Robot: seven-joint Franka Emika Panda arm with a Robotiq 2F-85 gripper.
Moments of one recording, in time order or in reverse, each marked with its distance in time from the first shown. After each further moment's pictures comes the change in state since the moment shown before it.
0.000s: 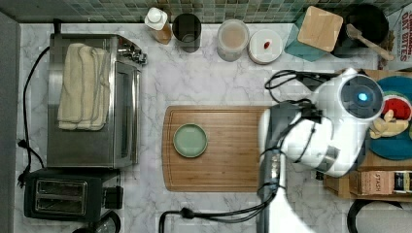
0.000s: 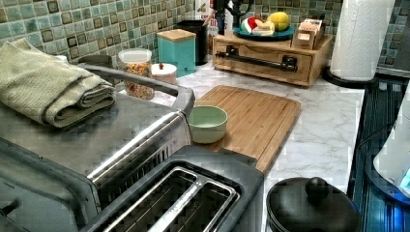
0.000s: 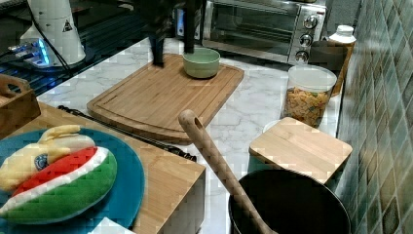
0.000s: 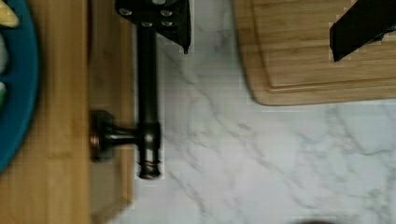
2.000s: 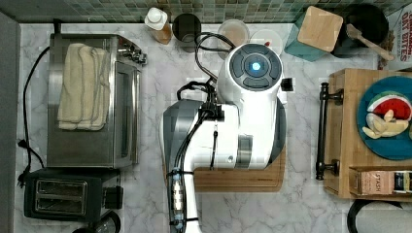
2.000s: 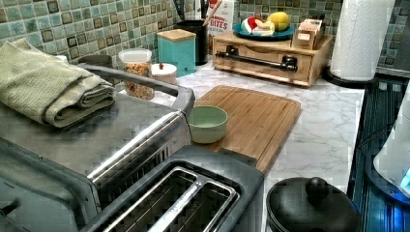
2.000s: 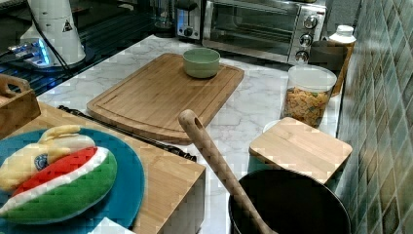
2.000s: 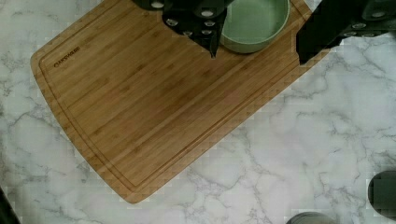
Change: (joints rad) arm 0.223 -0.117 0.143 0.109 0.091 -0.325 0.905
